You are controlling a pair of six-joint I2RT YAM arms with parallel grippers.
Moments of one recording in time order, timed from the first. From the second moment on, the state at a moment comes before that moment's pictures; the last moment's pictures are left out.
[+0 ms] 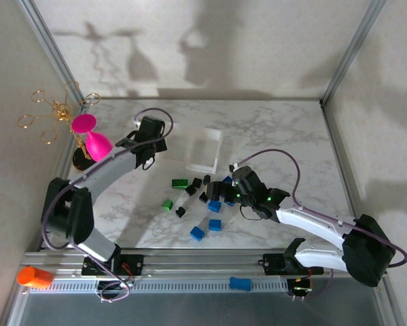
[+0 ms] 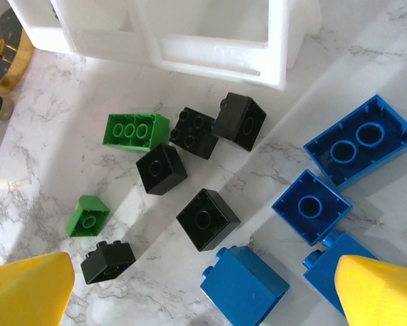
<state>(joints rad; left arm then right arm) -0.37 1.60 1.17 -0.41 -0.33 -0.57 0.84 1.16 0.62 -0.16 -0.01 0.74</state>
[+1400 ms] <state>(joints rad) -0.36 1.95 1.36 -0.34 -0.16 -0.63 0.84 1.09 0.62 -0.20 0.05 0.74</state>
